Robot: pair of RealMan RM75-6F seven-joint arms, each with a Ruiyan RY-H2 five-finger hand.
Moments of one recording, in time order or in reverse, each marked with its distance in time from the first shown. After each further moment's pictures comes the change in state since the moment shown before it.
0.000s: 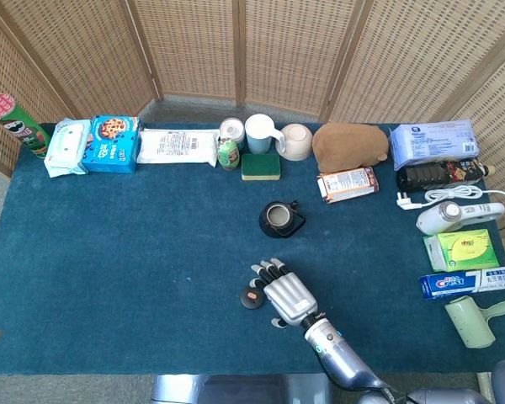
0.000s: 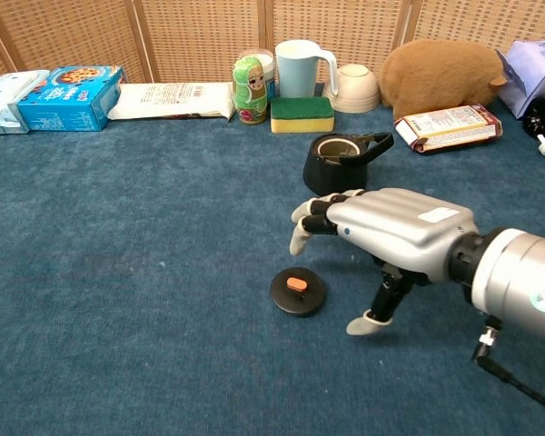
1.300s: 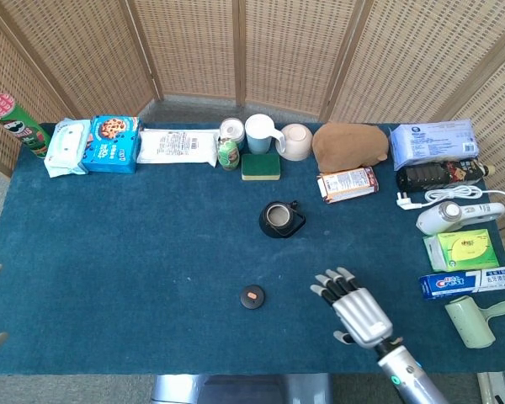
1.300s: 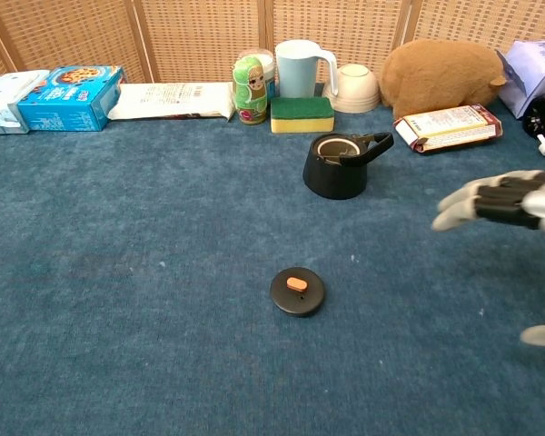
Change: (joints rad) left arm 0.000 -0.011 0.010 -0.010 0.021 -0.001 0.047; right arm -0.280 0.354 -0.092 -0.084 -0.428 0.095 0.262
